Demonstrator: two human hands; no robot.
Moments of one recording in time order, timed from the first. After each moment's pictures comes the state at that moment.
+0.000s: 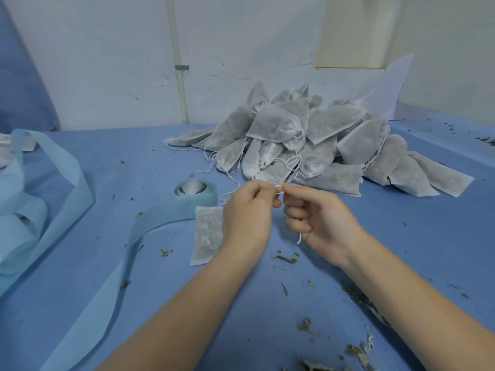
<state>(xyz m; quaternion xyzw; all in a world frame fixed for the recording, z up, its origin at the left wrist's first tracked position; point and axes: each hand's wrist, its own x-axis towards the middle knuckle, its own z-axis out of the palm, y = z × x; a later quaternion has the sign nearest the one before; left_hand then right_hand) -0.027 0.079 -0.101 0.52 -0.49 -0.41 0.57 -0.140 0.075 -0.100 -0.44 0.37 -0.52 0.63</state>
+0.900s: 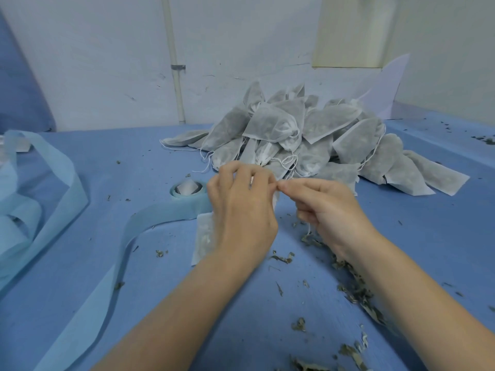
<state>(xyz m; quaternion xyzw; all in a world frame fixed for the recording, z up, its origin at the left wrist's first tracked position) -0.022 0.086 -0.103 0.51 -0.70 0.13 0.48 -0.152 0.082 -0.091 -0.55 0.47 -0.53 0.46</state>
